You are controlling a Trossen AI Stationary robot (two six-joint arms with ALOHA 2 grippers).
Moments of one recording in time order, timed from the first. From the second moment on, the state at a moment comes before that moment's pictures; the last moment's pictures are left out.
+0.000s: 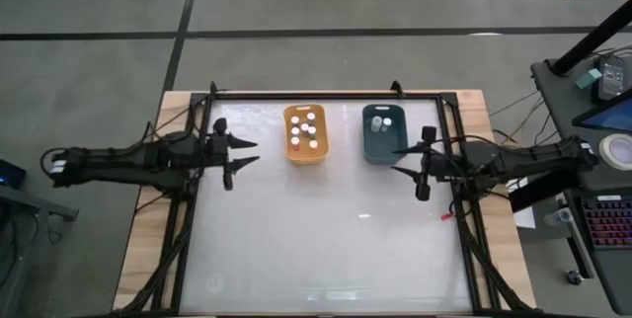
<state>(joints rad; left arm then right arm) 0.05 0.51 0.48 -0.14 -0.18 0.09 0.13 0.52 0.39 0.09 0.23 -0.45</state>
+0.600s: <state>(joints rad) 0.05 0.01 0.19 -0.13 -0.16 0.11 0.03 0.00 0.17 0.15 0.24 -0.46</state>
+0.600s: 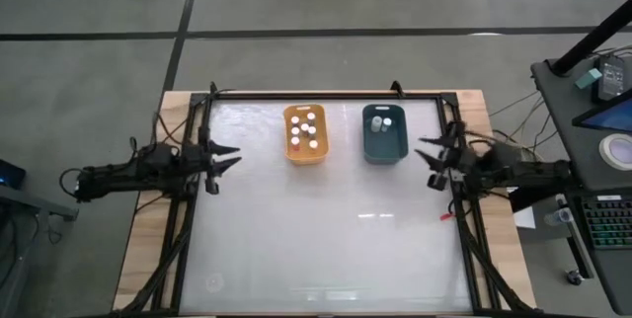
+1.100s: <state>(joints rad) 0.05 0.03 0.03 0.00 -0.11 0.09 0.00 0.00 0.01 0.11 0.26 -0.31</state>
